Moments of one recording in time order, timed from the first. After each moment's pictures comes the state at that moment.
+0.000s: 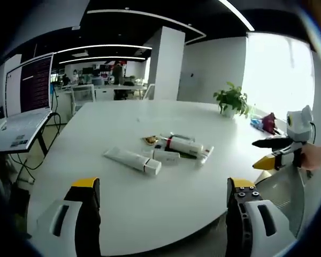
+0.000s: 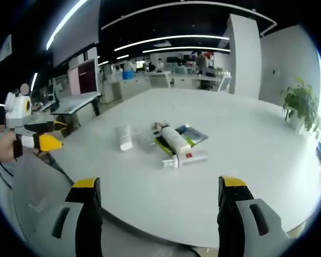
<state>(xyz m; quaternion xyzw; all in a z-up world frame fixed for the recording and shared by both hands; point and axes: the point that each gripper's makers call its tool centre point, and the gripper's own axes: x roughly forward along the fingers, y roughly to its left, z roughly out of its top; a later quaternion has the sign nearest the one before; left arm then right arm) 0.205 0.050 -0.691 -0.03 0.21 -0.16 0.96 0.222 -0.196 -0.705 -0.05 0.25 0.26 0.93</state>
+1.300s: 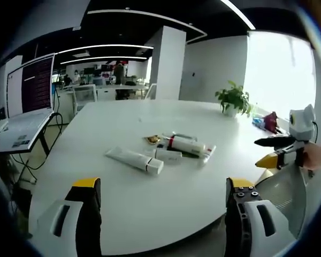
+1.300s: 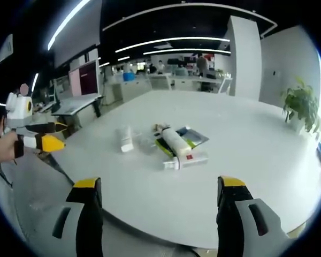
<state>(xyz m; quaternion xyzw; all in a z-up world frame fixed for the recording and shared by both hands) 0.206 0.052 -0.691 -0.03 0.21 -0.15 0.96 0.223 -0.195 -0.704 -0.05 0.24 0.26 0.93</state>
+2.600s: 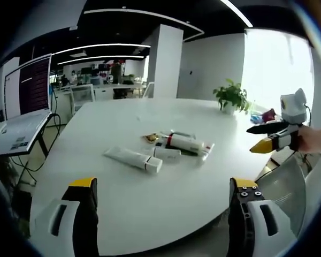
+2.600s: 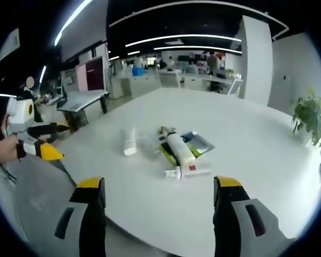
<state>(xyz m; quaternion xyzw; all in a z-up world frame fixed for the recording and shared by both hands) 0.204 0.049 -0.693 -0.02 0.22 -0.16 0.96 0.250 -0.185 -0.693 -0.08 0.25 0.30 0.92</state>
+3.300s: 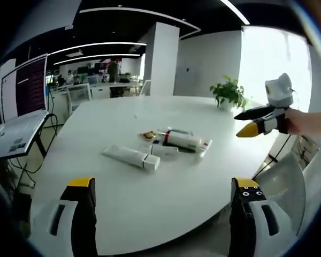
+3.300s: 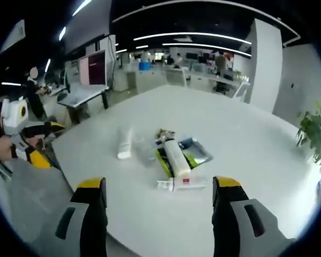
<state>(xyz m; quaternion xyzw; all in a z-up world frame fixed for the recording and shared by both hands) 0.202 0.047 -0.696 -0.01 0.23 -0.17 0.96 0.288 -0.179 -0.683 -0.11 0.27 0.32 0.90</state>
